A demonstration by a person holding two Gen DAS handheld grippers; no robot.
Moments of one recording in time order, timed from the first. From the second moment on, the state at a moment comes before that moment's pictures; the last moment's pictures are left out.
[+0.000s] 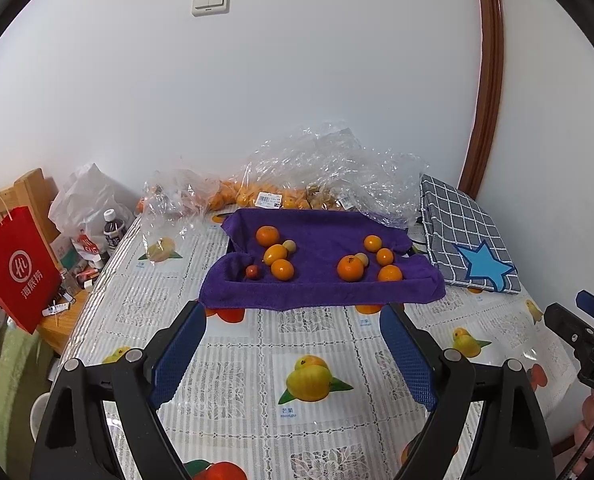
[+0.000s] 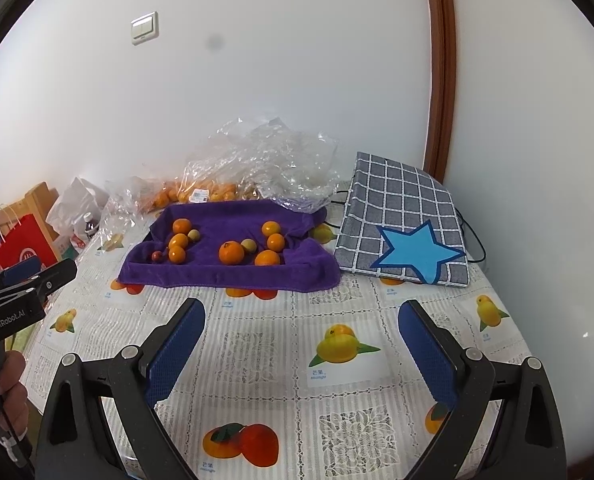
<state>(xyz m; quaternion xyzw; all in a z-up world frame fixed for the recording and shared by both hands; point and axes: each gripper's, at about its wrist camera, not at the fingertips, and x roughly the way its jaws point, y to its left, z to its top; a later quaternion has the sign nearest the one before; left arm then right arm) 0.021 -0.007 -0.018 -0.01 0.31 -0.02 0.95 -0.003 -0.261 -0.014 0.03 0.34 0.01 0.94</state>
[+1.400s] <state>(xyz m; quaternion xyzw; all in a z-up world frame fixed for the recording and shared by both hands) 0.016 -0.006 -0.012 -0.01 0.30 -0.02 0.95 -0.010 -0.257 -0.008 0.03 0.33 0.01 0.94</state>
